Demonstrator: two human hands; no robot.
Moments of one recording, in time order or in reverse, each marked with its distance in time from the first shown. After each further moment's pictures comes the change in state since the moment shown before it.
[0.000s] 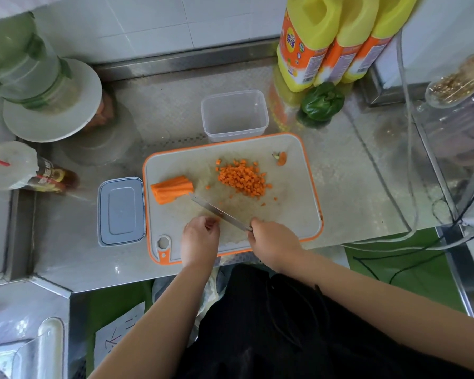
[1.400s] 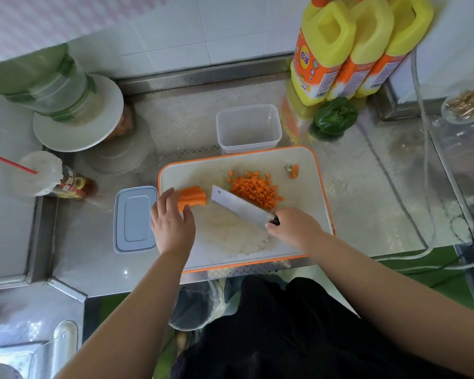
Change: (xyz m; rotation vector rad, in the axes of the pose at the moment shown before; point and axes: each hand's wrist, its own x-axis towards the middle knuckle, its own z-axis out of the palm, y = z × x) left_hand 0.050 -0.016 -0.056 0.103 0.346 0.138; right_hand 0.043 0.029 -0.035 0.022 -0.082 0.096
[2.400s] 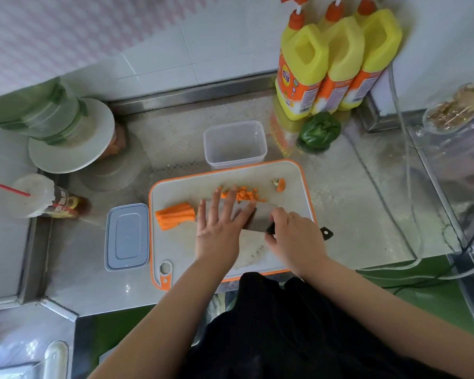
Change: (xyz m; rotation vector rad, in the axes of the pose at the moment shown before) left_hand -0.035 0.111 0.008 0.563 -0.326 0.598; right_hand -0.032 0.012 -0.009 -0.270 0.860 -0.318
